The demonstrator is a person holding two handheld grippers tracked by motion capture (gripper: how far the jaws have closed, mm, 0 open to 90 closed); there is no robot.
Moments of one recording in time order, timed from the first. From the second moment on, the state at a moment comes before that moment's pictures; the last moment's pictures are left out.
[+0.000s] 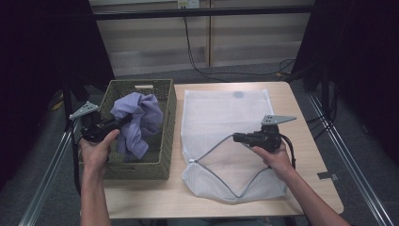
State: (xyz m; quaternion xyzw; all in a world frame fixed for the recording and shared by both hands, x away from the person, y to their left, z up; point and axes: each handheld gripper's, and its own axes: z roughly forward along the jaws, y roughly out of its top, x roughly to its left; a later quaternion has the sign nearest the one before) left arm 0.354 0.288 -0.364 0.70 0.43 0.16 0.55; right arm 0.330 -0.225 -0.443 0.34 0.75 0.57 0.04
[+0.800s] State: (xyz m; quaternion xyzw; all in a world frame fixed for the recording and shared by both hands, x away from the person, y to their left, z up) left arm 0.337 0.291 -0.331 0.67 0.40 0.19 0.60; right arm 0.327 -0.224 -0.443 0.33 0.75 0.57 0.04
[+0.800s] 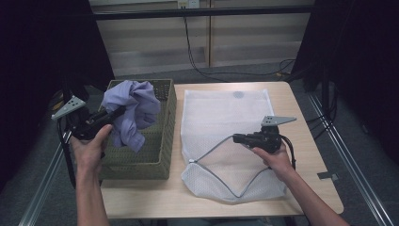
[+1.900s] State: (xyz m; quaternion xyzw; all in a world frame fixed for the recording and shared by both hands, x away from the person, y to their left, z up) left arm 0.298 0.273 -0.283 0.65 0.34 0.24 0.63; right arm 0.324 -0.224 -0.441 0.33 0.75 0.57 0.05
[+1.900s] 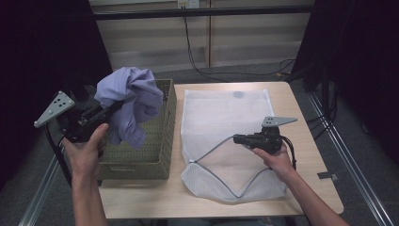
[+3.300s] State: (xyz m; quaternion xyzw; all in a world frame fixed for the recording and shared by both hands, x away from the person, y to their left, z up) left arm 0.262 0.204 -0.242 0.66 0.22 0.19 0.69; right arm 0.323 -0.221 -0.441 0.32 0.76 0.57 0.04
